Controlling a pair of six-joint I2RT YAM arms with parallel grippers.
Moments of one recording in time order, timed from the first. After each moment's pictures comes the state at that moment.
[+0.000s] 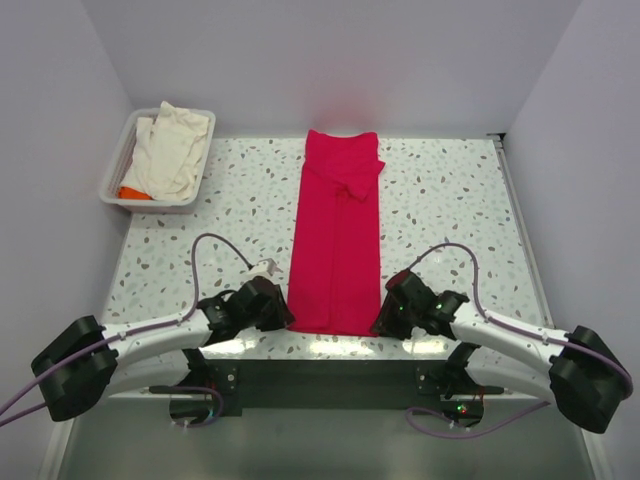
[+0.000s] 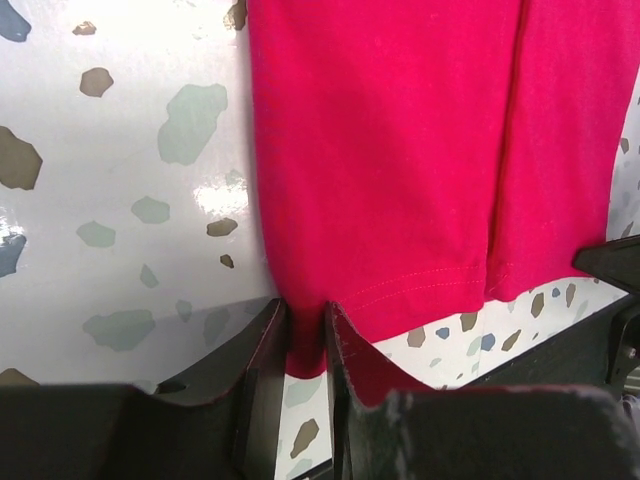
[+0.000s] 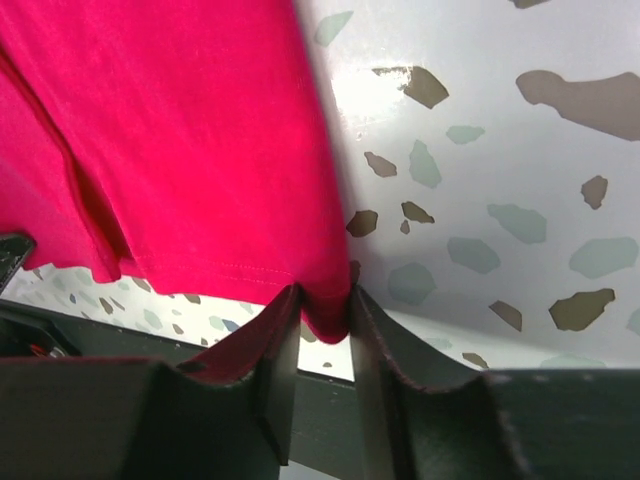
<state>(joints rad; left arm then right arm) -0.90 1.06 0.31 -0.11 -0.09 -0.99 0.81 1.02 0.39 -0.46 -0.02 1.19</state>
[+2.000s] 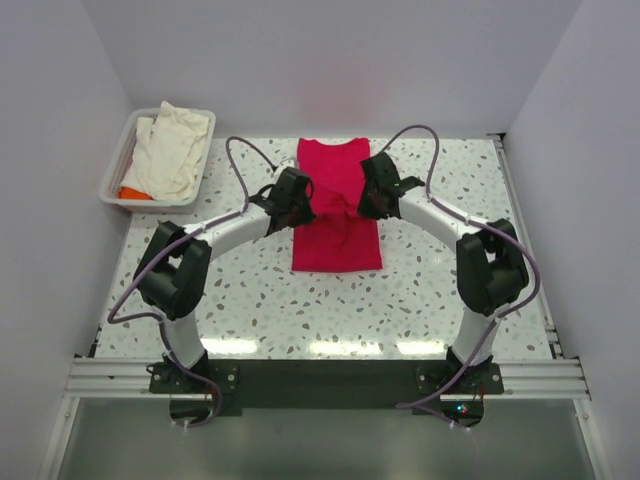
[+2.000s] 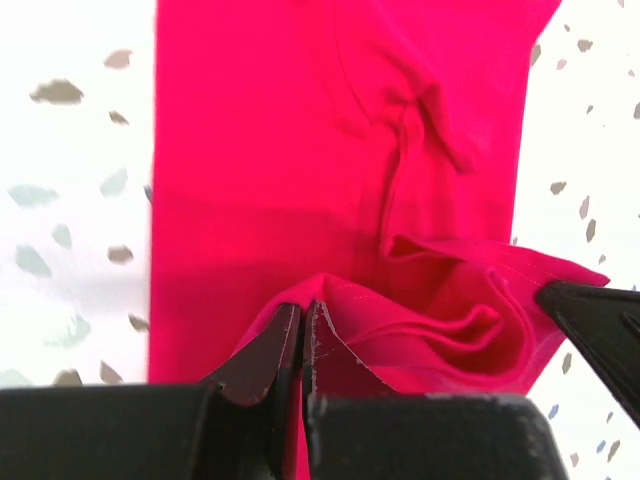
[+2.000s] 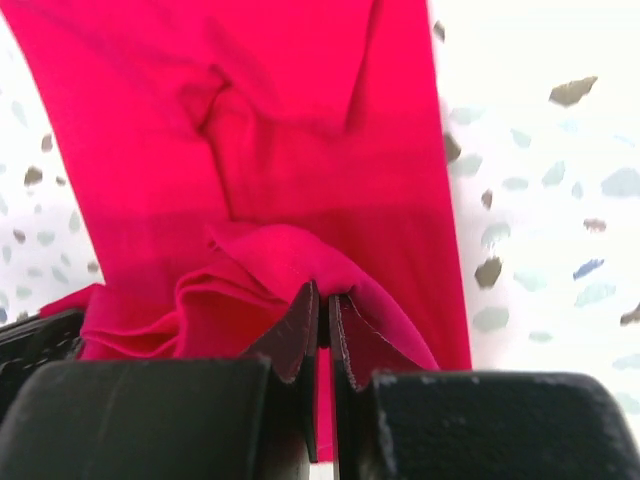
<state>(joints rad) -0.58 1.81 1.23 -0.21 -0.16 -0.79 0.50 1.81 1.37 -0.49 0.19 0.69</state>
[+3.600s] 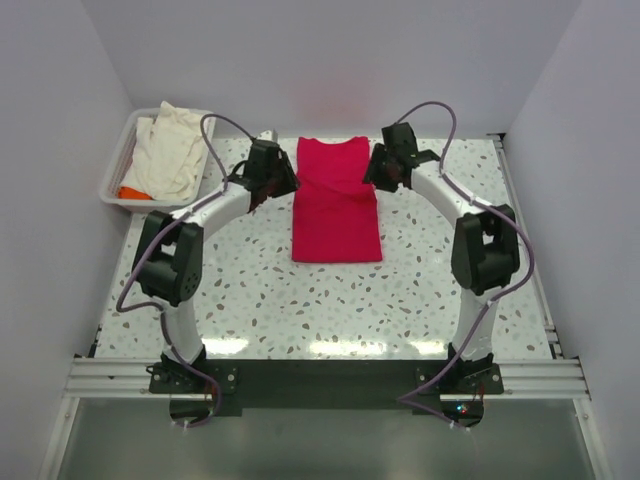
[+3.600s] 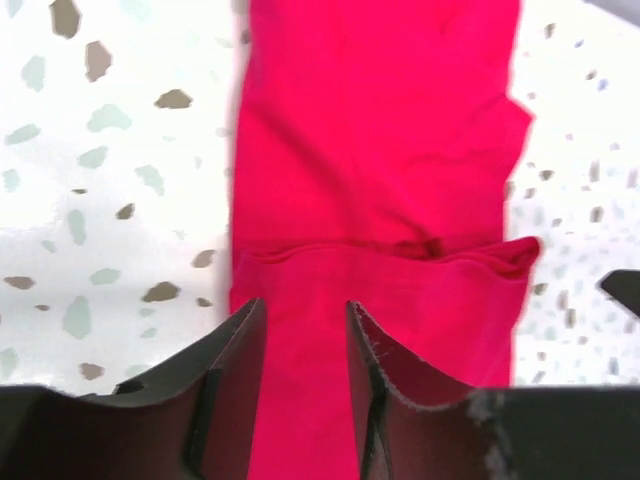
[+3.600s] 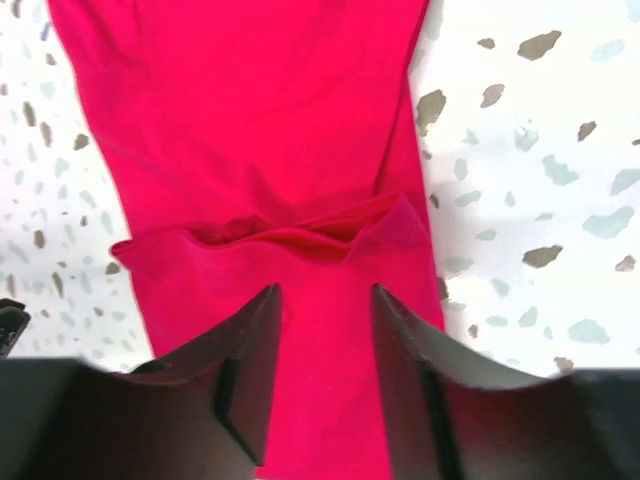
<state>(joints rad) -0.38 1.91 1.38 -0.13 -0.02 -0.63 0.32 2.00 1.66 -0.50 0.04 0.61</state>
